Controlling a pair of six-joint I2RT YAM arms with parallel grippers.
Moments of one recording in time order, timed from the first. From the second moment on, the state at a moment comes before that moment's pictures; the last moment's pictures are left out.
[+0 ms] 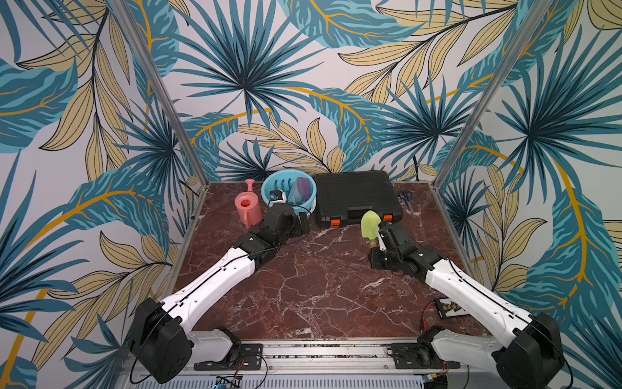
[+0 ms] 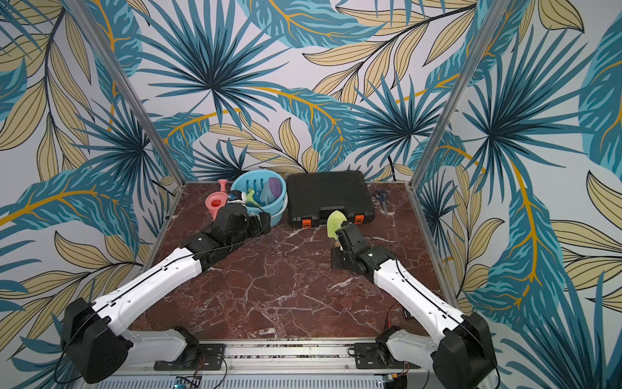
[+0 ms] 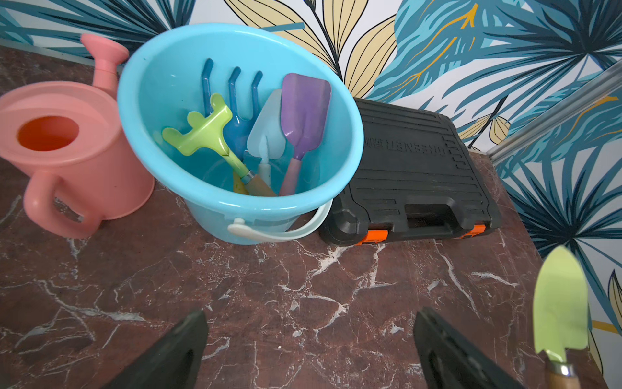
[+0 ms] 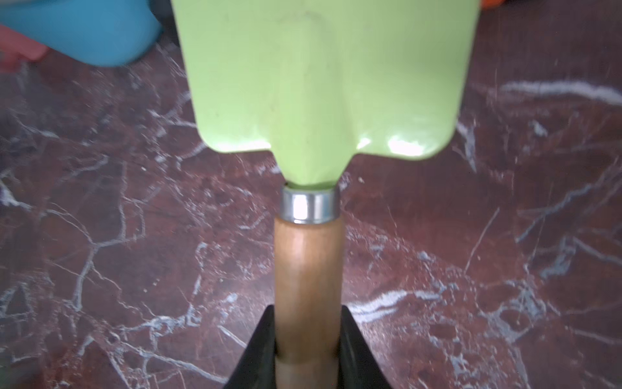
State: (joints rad) left arm -0.57 1.30 1.08 -0.33 -0.24 -0.58; right arm 0.50 1.19 0.93 -0.65 0.08 0.46
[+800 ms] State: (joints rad) left arm -0.50 1.34 1.15 -0.26 0.20 -0.55; right arm 0.64 1.40 1.22 -0.54 -0.11 0.20
